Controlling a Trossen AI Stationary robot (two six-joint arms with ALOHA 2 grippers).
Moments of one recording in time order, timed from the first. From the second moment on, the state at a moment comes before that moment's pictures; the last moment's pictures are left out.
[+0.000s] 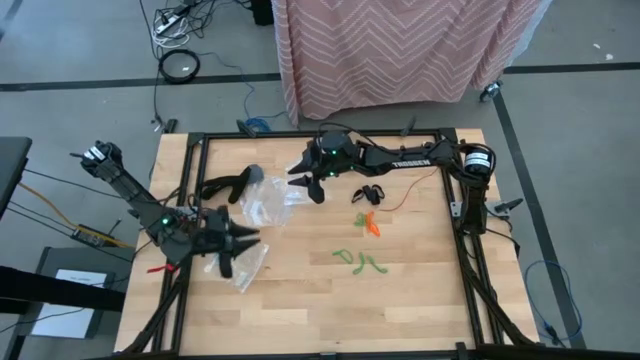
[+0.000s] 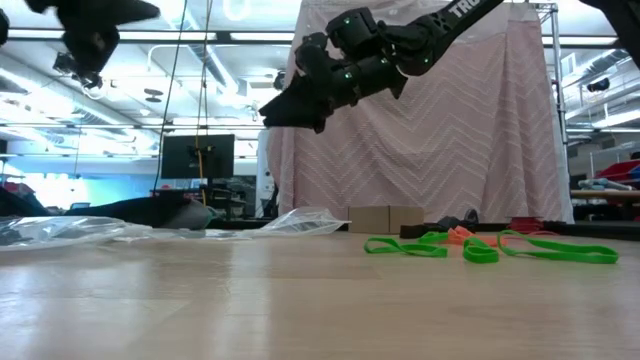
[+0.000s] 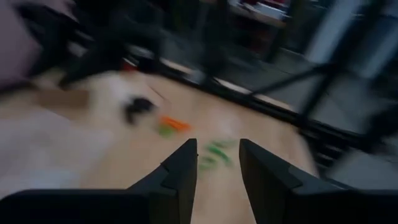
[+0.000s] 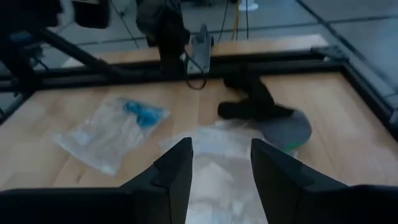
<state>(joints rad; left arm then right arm) -0.75 0.80 0.45 0.11 -0.94 -0.52 -0.29 1.90 1.34 0.21 -0.34 -0.04</state>
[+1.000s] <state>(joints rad) -0.05 0.49 0.40 0.19 -0.35 -0.01 -0.36 1.33 1.28 -0.51 -0.61 -0.17</state>
